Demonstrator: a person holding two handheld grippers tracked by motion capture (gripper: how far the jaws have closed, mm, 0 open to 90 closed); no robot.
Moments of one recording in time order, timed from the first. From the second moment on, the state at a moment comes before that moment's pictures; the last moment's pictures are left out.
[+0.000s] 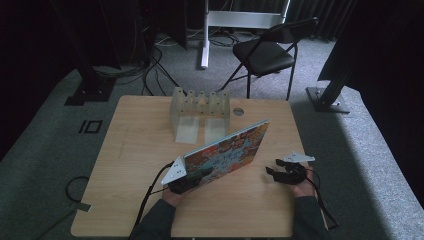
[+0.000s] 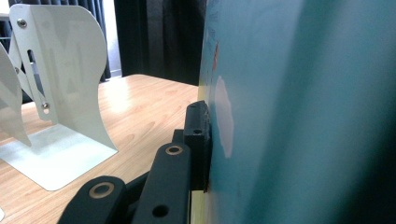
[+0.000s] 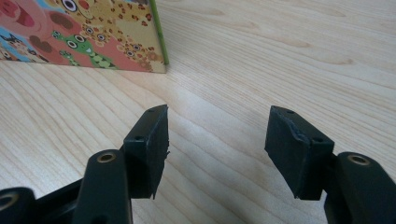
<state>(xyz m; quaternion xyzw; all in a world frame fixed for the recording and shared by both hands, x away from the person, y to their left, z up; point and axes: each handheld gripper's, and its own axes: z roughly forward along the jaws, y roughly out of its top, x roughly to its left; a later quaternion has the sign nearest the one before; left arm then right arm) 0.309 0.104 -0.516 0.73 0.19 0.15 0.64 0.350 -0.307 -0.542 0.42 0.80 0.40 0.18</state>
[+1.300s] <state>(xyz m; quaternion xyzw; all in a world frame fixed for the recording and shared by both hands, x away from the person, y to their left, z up) 0.300 0.107 -0.514 0.74 0.20 0.17 0.62 0.353 -0.305 -0.550 0.42 0.81 0.38 0.18</state>
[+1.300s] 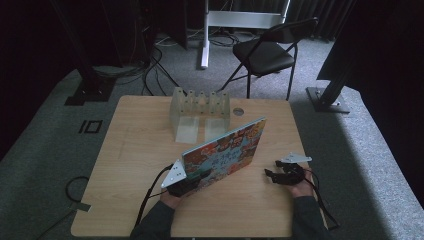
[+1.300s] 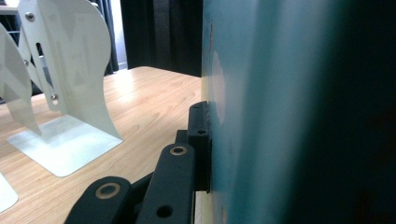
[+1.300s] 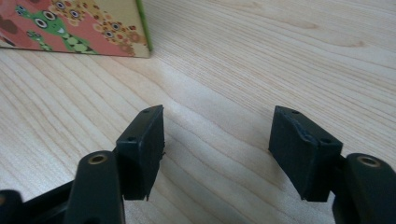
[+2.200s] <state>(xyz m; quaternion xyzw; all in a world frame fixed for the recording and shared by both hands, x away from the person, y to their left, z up) 0.293 0.132 -0.504 0.72 0.23 0.18 0.63 0.354 -0.302 -0.551 0.42 0.81 0.36 0.19</state>
